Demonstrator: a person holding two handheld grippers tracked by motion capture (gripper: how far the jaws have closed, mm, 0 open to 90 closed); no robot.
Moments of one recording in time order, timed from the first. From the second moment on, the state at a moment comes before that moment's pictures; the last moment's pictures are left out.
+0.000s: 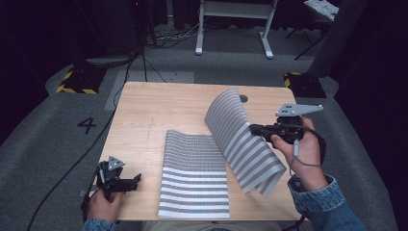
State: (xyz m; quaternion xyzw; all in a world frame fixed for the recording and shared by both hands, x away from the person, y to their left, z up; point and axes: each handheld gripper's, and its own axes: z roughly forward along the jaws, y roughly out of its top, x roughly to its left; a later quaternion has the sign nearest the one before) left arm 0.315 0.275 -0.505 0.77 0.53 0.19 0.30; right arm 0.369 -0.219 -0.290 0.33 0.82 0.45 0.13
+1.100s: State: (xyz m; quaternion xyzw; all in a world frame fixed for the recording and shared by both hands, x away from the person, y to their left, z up) left arm 0.315 0.274 -0.505 0.77 0.53 0.18 0.30; right arm 0.373 -0.375 -0.274 0.46 0.75 0.43 0.22
